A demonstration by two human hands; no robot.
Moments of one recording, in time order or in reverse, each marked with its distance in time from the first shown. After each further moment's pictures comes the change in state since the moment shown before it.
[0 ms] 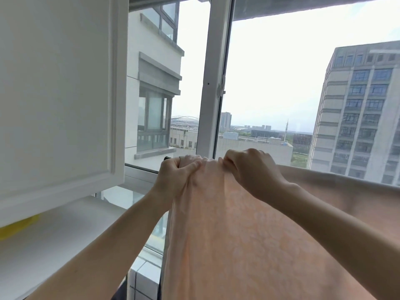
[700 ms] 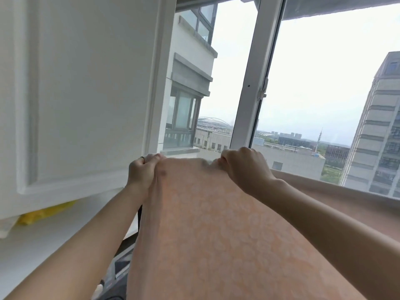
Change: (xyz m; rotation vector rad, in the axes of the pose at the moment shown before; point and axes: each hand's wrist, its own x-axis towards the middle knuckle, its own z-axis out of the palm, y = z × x) left_hand 0.060 -0.051 -0.141 -0.061 0.464 -0.097; right_hand 0.071 -0.062 0.049 -0.026 -0.054 -0.121
